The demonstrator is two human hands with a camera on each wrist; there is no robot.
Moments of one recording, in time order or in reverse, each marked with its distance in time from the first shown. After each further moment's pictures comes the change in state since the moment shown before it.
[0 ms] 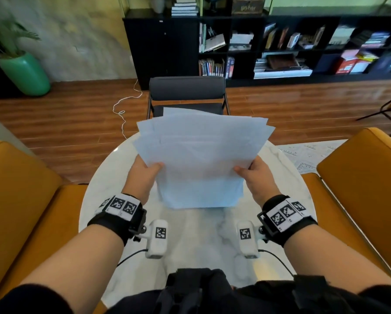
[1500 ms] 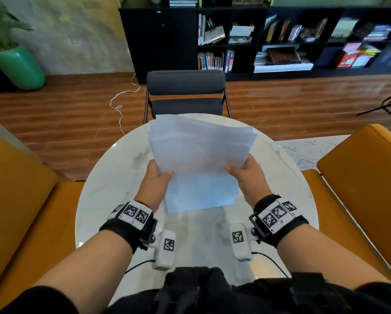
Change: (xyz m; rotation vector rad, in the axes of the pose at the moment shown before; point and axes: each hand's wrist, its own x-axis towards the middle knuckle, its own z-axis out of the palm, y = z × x) left_hand -0.001 -0.026 0.025 0.098 -0.012 -0.127; right_hand 0.003 0.007 0.020 0.021 -0.010 0.037
